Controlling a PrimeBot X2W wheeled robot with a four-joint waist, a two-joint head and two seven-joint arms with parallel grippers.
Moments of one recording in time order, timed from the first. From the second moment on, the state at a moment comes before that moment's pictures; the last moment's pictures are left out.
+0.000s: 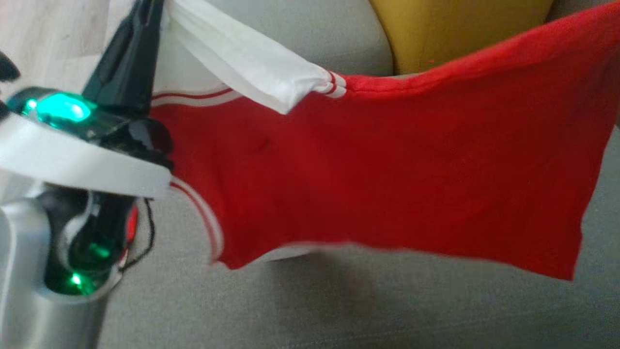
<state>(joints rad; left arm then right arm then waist) -0.44 0.28 -0.26 -0.46 -0.77 0.15 0.20 -0.47 -0.55 0.04 -0.14 0.09 0.12 0.45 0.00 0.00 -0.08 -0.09</state>
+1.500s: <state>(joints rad) -1.22 0.16 -0.50 0.81 -0.50 -0.12 -0.20 -1.27 -0.33 0.23 1.09 0.01 0.12 -0.25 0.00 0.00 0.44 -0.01</state>
